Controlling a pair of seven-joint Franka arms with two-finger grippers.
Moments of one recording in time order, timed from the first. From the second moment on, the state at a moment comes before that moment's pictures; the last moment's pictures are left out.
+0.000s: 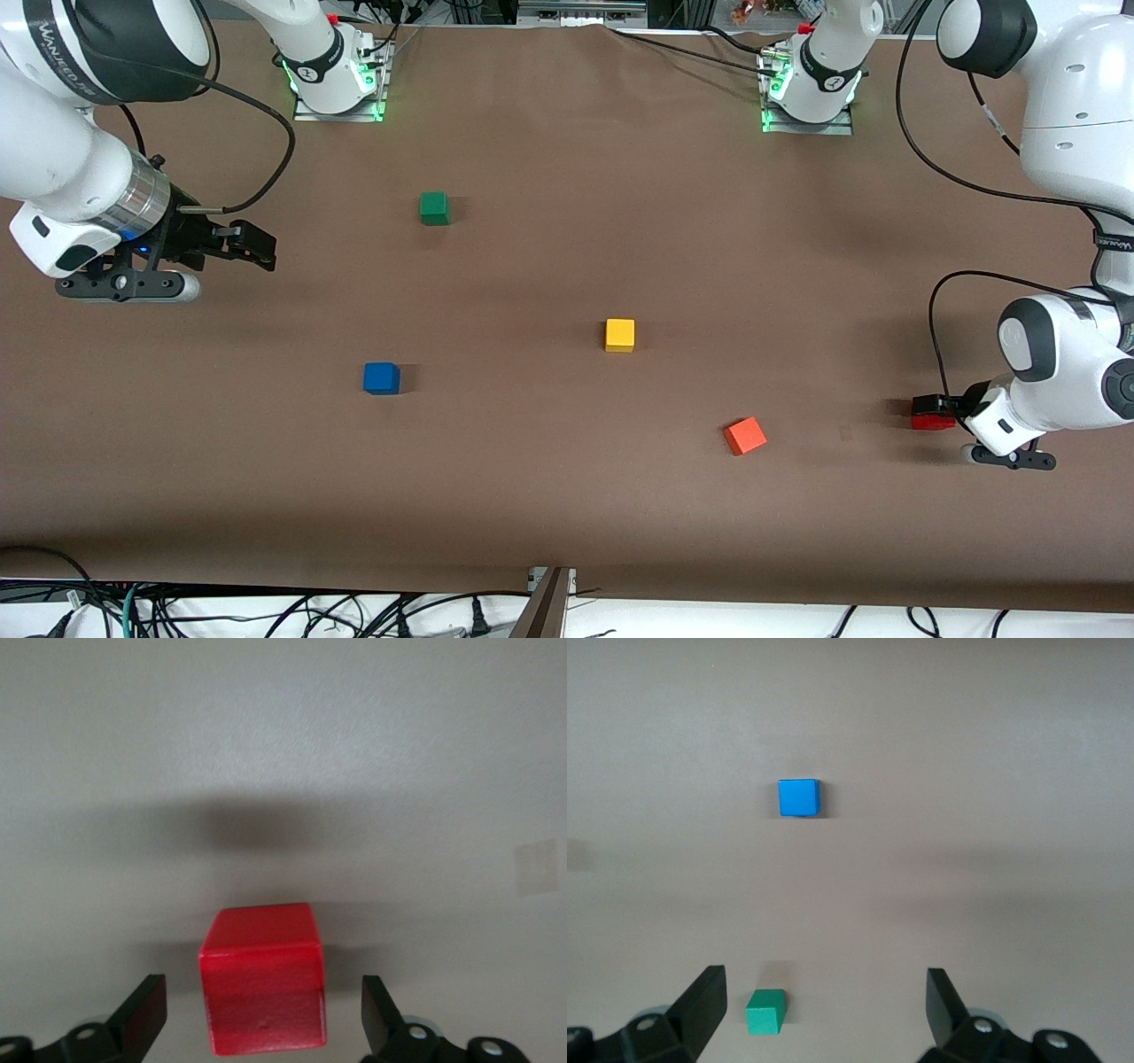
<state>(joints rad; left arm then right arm) 0.24 0.85 -0.04 -1.37 0.02 2.13 0.26 0.41 0.17 -0.25 -1.53 0.07 1.65 0.15</state>
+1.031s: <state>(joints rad) 0.14 0.75 -0.21 -1.29 0.02 1.99 0.16 0.42 0.17 -0.25 -1.53 0.07 1.66 0.02</state>
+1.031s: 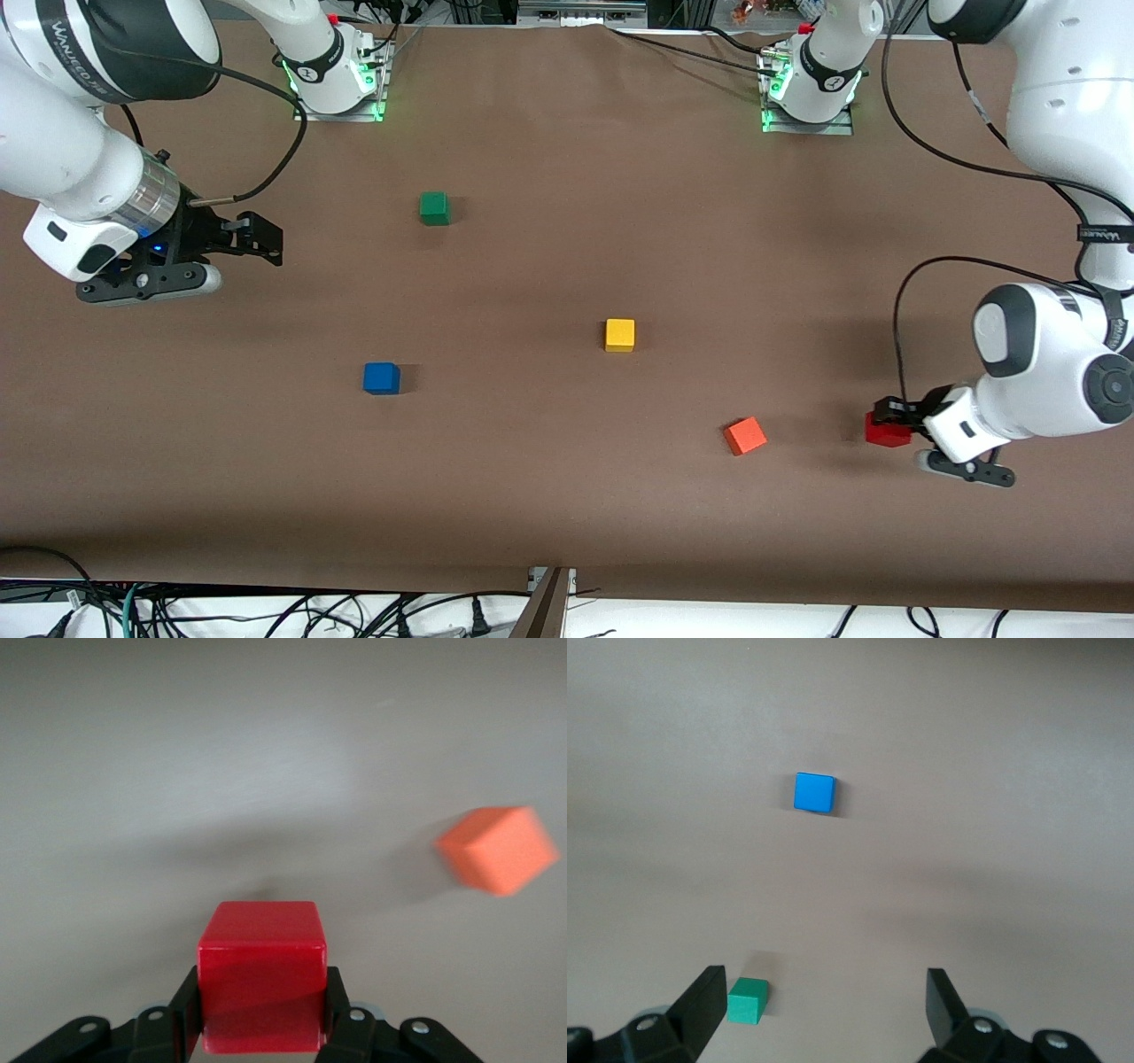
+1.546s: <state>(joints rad) -0.17 0.72 -0.22 -1.29 0.02 1.98 -0.26 0.42 0.29 -0.25 -1.54 0.07 1.72 0.02</state>
